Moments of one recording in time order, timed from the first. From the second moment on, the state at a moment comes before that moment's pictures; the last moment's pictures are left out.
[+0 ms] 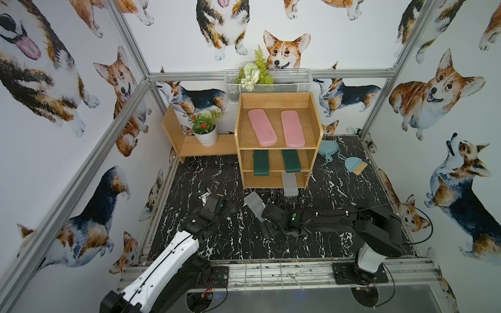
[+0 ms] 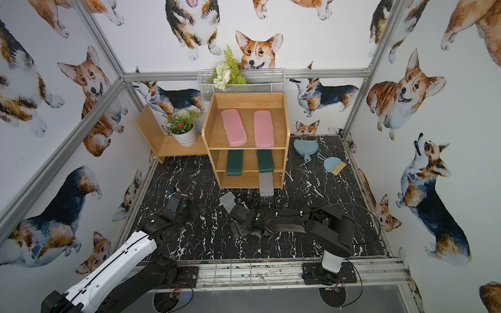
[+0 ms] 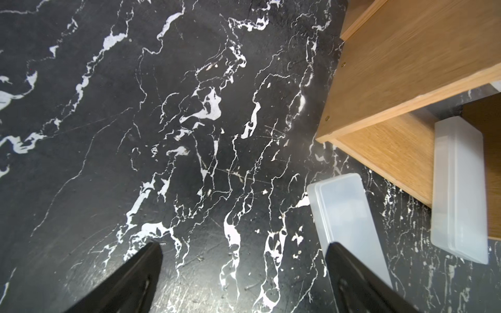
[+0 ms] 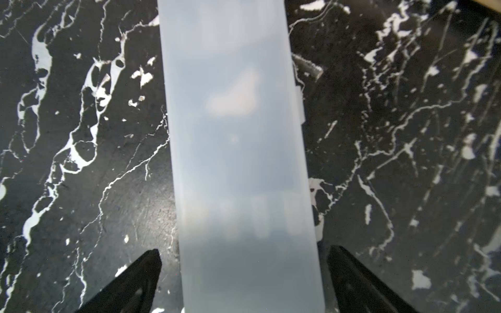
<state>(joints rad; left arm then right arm) -0.42 0.84 0.56 -0.65 -0.31 -0.86 1.09 1.74 0.95 -0.29 0.23 0.57</state>
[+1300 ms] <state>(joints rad) -0.39 0.87 0.52 -0.55 -0.26 -0.80 1.12 1.77 0.95 -0.22 0.26 0.63</state>
